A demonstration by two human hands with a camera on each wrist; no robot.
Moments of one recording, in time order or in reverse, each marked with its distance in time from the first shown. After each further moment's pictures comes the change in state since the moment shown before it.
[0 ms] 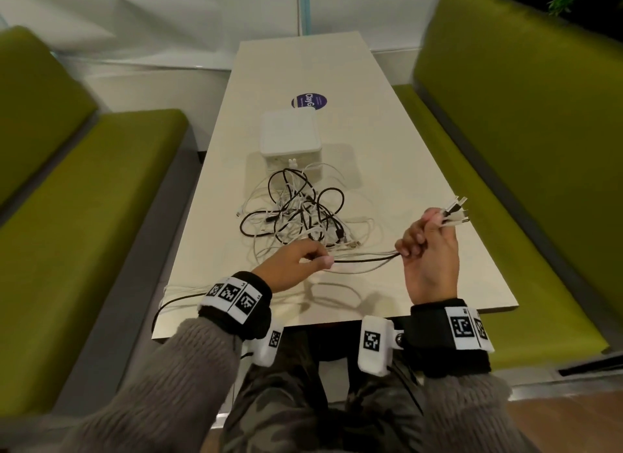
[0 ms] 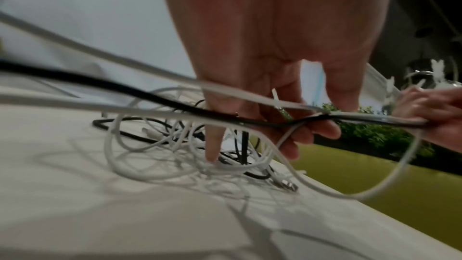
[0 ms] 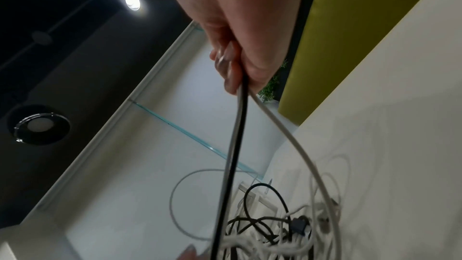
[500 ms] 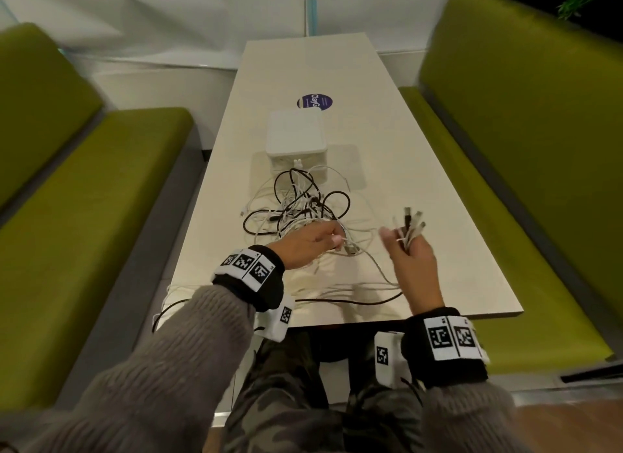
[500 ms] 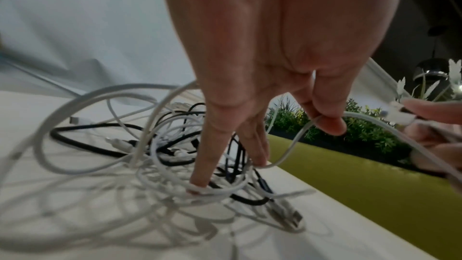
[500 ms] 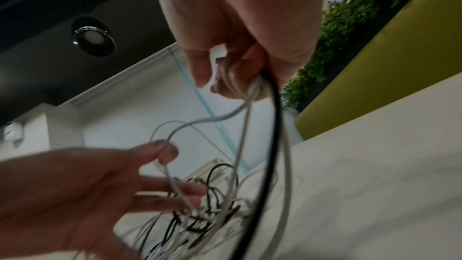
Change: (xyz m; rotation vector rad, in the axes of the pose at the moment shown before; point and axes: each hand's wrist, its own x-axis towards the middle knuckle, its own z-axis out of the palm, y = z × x) left_hand 0.029 0.014 -0.014 0.004 -0.127 0.035; right_hand -0.004 0.020 -0.005 -0.904 -0.068 -0.065
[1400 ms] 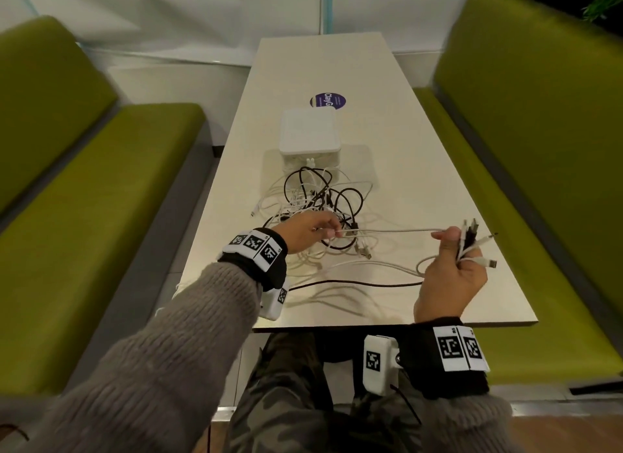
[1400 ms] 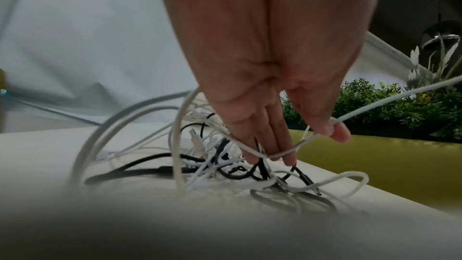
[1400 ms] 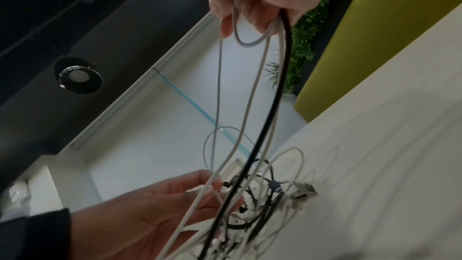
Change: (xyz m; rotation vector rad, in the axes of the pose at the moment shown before) left_hand 0.011 -0.017 -0.025 0.130 0.055 -0.063; right_hand -0.004 0.003 0.009 0.544 0.490 -0.114
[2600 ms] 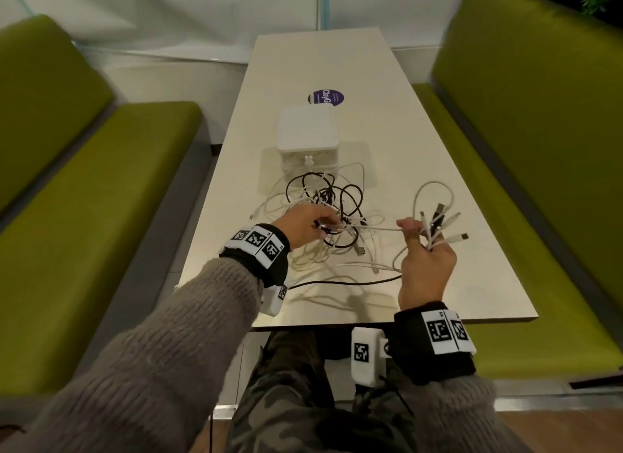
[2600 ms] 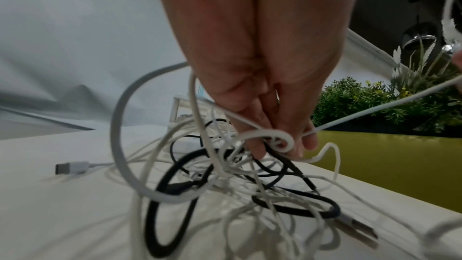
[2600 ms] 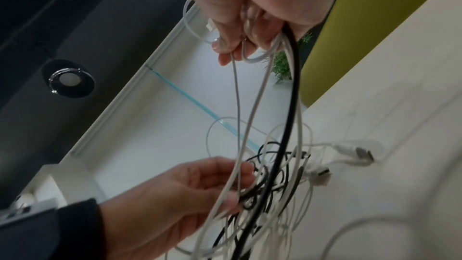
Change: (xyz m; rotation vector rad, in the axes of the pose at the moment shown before) left_hand 0.004 0.002 -0.003 0.127 0.125 0.022; right_hand -0.005 -0.006 0.024 -0.015 -0.090 0.238
